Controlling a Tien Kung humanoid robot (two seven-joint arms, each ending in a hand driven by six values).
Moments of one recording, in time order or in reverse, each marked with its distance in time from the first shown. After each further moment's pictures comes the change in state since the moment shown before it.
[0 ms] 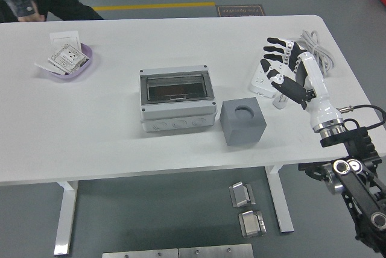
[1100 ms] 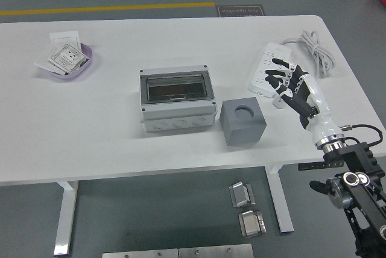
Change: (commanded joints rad) left arm -0.006 -0.009 0.067 0.000 -0.090 0.028 0.003; right arm -0.037 0.015 0.050 0.023 0.024 0.084 -0.106
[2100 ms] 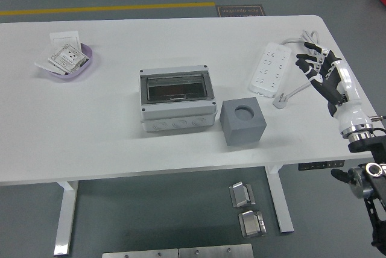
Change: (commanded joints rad) left arm -0.058 0.054 0.037 0.000 0.041 0.010 -0.014; right arm 0.011 -0.029 0.128 0.004 -0.031 0.001 0.001
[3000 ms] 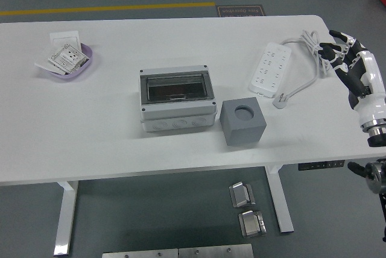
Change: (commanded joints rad) left arm 0.007 -0.019 -0.064 0.000 -0.020 -0.120 0.079; right arm -0.008 -0.025 0.087 0.033 0.055 0.018 -0.002
